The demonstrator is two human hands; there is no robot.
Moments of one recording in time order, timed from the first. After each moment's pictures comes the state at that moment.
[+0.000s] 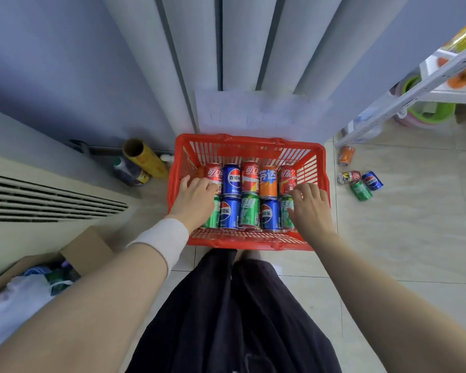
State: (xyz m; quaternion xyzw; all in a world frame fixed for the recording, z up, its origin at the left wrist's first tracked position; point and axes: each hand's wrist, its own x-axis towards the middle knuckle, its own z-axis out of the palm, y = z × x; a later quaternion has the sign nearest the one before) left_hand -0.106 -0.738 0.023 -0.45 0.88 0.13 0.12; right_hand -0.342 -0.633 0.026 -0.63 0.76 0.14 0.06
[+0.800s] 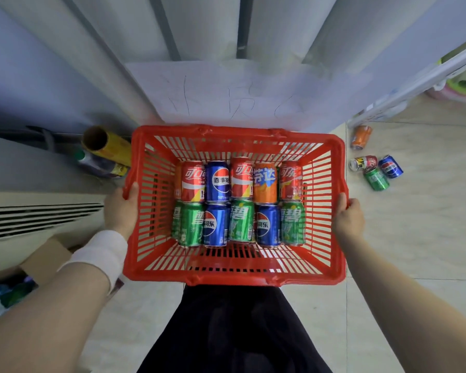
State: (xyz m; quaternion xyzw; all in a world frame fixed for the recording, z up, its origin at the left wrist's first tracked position) left_hand -0.071 -0.801 -0.098 -0.78 0.51 0.36 -0.05; right_hand -0.441 -0.657 -0.109 -0.07 0.93 -0.17 0.33
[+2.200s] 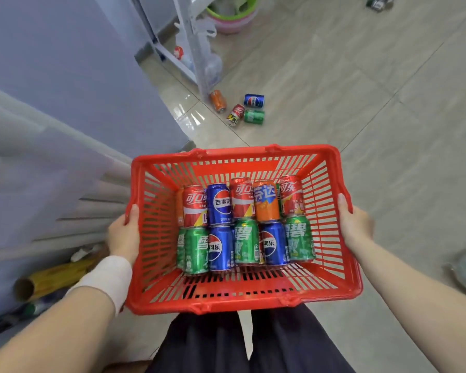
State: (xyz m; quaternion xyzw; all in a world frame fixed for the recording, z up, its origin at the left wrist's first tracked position) left_hand -0.320 -0.674 -0.005 -0.58 0.72 0.37 0.02; right_hand -0.495 -0.310 -0.005 0.19 0.91 -0.28 0.25
